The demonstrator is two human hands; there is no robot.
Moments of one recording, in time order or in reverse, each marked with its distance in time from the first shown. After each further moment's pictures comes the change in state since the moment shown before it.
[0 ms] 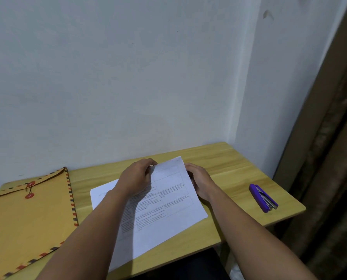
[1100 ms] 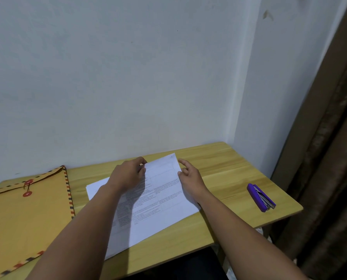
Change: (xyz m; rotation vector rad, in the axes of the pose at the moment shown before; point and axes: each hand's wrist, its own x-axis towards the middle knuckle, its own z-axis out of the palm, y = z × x) left_hand 0.002 -0.016 -0.011 0.110 -0.078 -0.152; right_hand -0.005 0.017 0.020 -0.116 0.057 -0.201
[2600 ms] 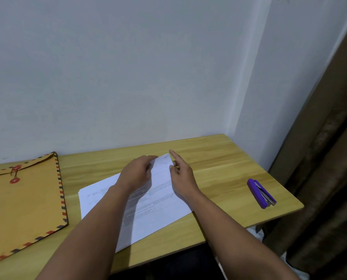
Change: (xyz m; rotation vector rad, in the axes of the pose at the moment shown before) left_hand 0.004 0.004 0.055 -0.127 0.047 0.094; right_hand 0.008 0.030 0.019 -0.346 0.084 -0.185
